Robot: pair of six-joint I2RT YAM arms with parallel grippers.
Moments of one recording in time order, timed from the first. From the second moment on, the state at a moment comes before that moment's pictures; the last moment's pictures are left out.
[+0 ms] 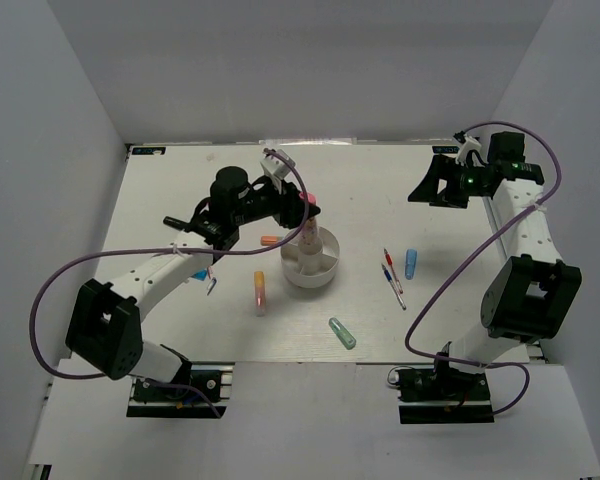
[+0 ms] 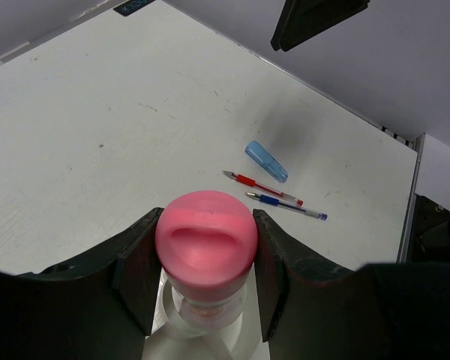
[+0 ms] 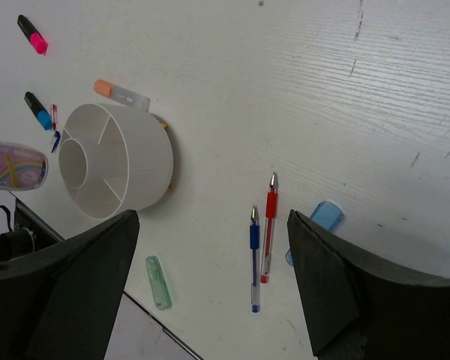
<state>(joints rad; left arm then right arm) -0.55 1.41 1.04 0.24 0.55 -0.15 -0.16 1.60 1.47 -0.84 -0.75 -0.05</state>
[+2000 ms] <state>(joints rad) -0.57 1.50 0.91 0.41 0.51 -0.14 -0.16 1.55 1.28 -0.77 -0.74 -0.08</state>
